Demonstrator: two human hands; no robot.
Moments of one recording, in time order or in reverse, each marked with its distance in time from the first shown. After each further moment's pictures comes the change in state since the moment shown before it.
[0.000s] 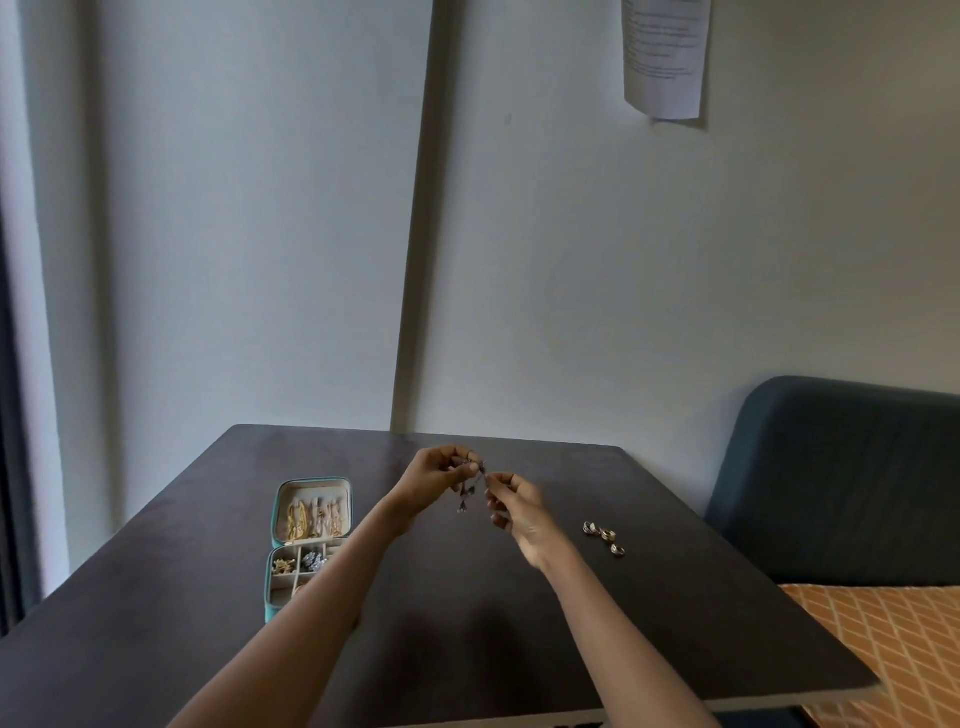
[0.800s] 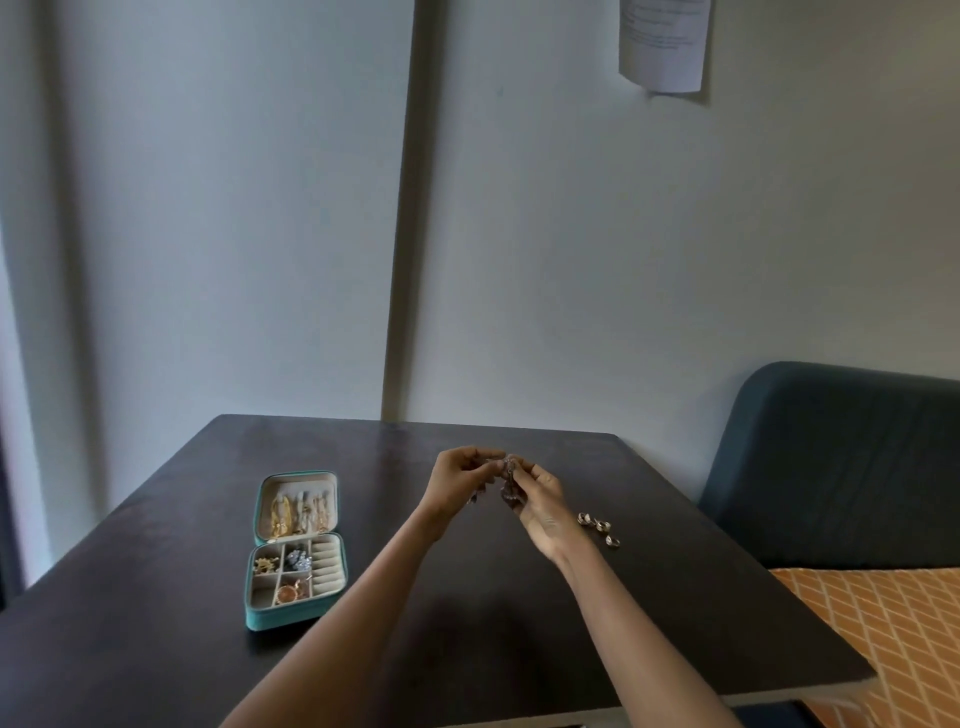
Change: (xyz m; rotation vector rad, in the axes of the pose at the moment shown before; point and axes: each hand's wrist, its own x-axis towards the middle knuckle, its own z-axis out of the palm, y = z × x) left_hand 0.019 -0.014 0.050 -0.088 0.149 -0.027; right_hand 0.005 -0.004 -0.026 0.355 0.024 -0.068
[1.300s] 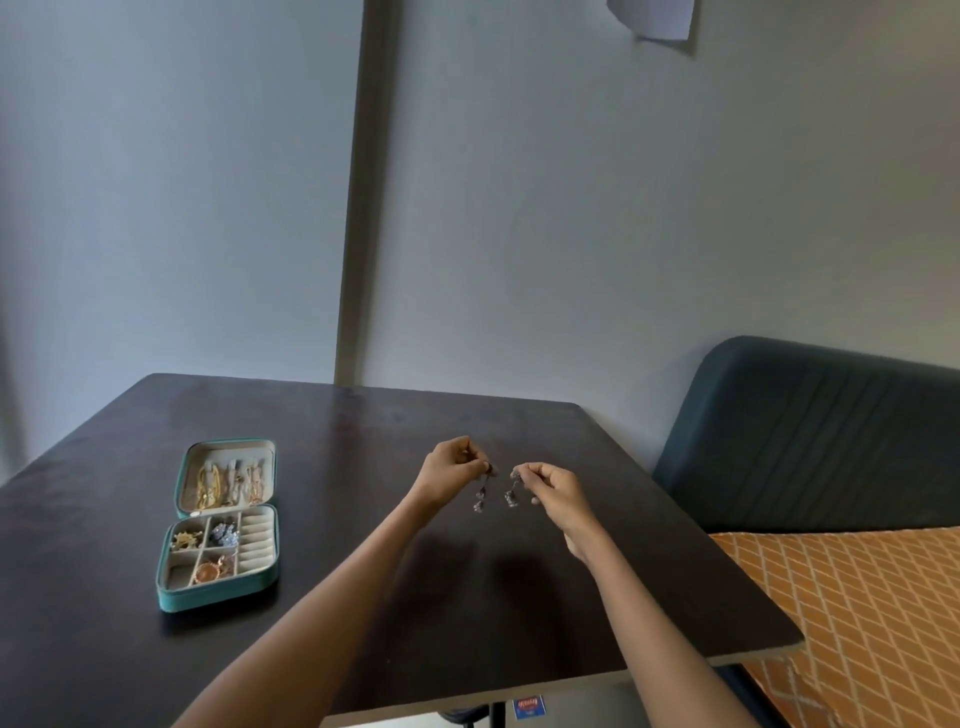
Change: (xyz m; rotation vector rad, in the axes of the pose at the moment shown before) left_hand 0.019 -0.042 0.050 0.115 -0.061 -0.105; right_hand -0.004 -0.015 -0.094 -0.730 0.079 -0.071
